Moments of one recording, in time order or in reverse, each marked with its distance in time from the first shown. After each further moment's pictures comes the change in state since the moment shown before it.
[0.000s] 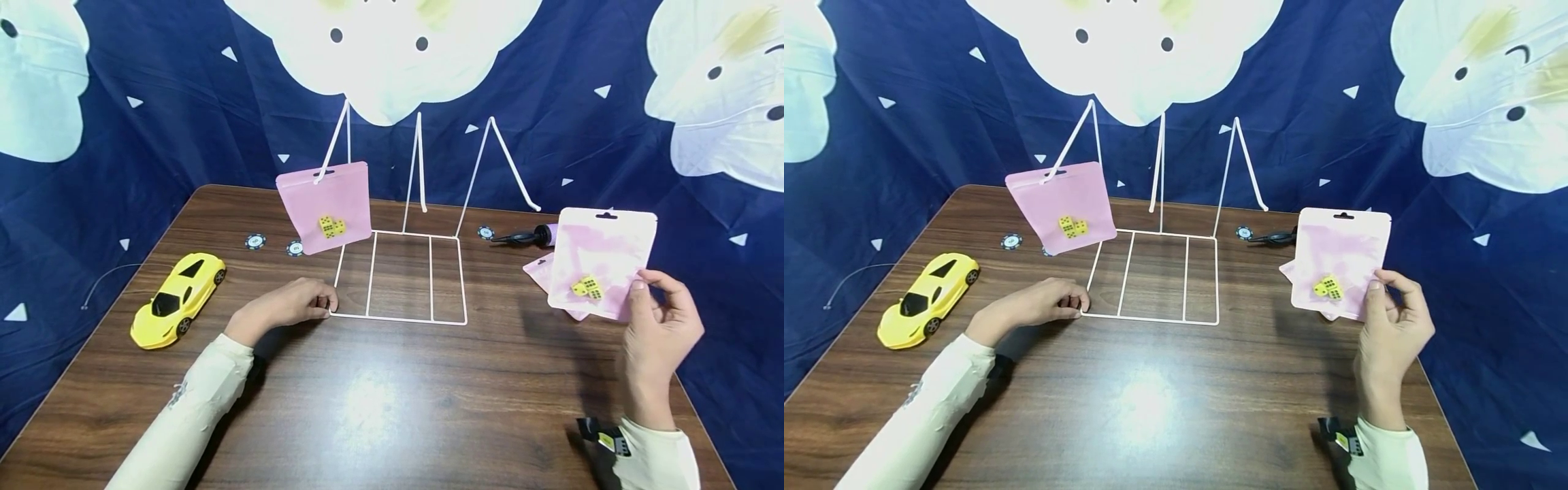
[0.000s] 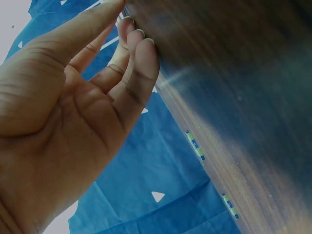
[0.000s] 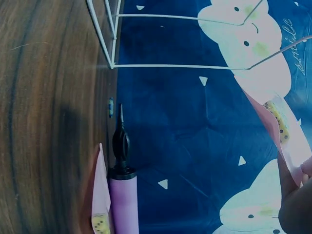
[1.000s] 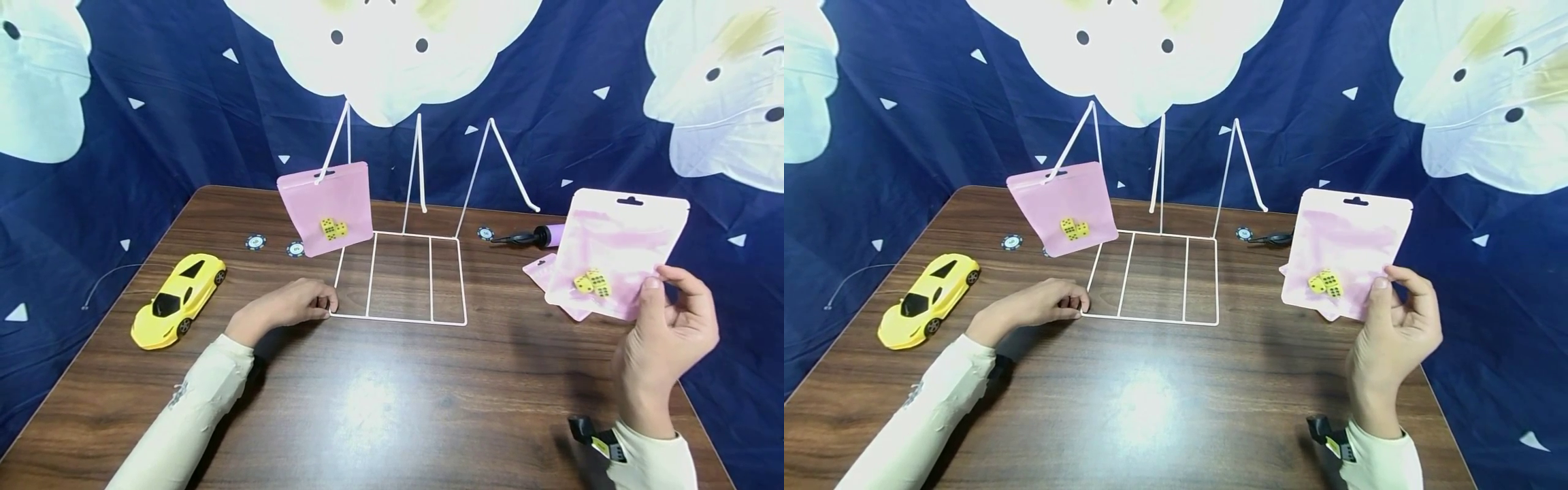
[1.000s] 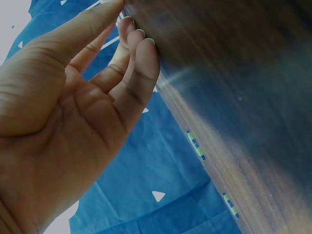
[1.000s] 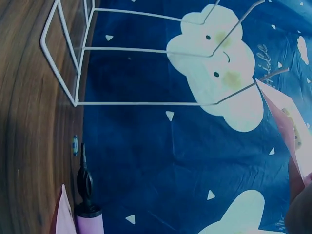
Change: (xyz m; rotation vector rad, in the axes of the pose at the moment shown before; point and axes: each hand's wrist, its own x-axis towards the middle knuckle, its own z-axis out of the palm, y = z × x) left_hand 0.007 -0.045 0.018 -0.025 0.039 0.097; right_hand -0.011 -0.035 0.035 0.239 0.121 -0.072
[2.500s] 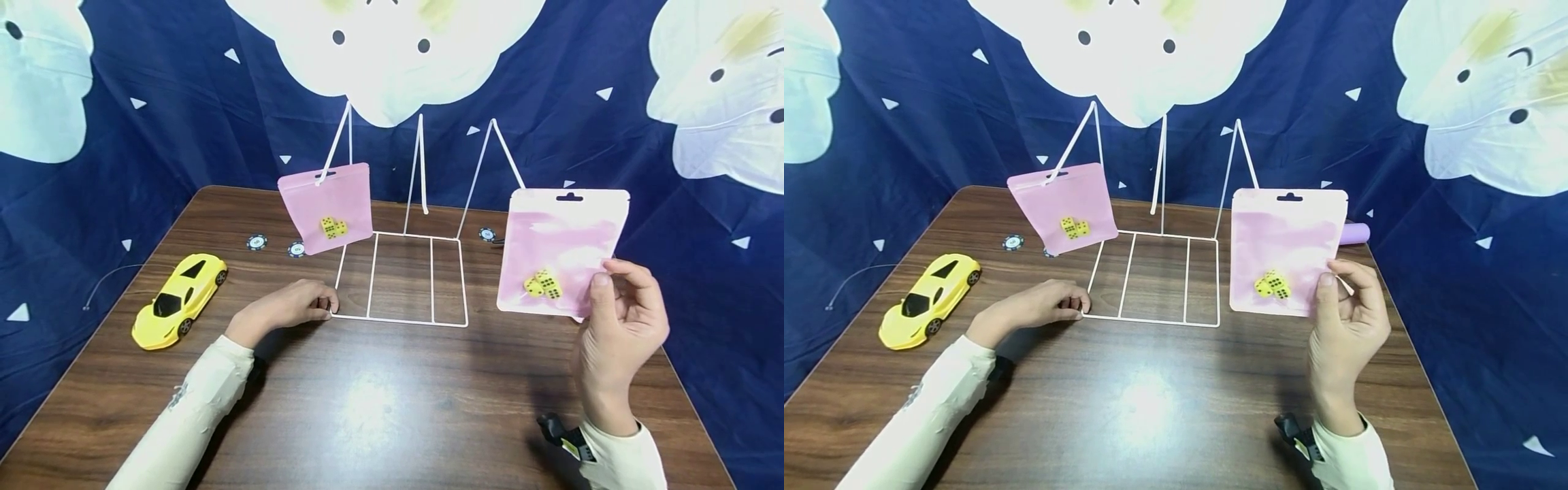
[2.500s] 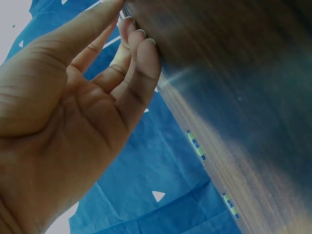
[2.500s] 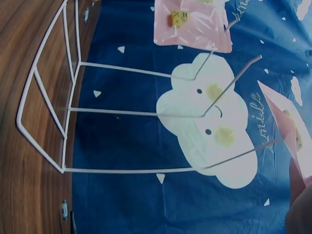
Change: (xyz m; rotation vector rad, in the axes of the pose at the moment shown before) left_hand -0.003 0.055 -0.020 0.040 -0.034 -0.081; right_hand -0.038 0.001 0.040 0.112 -0.186 0.011
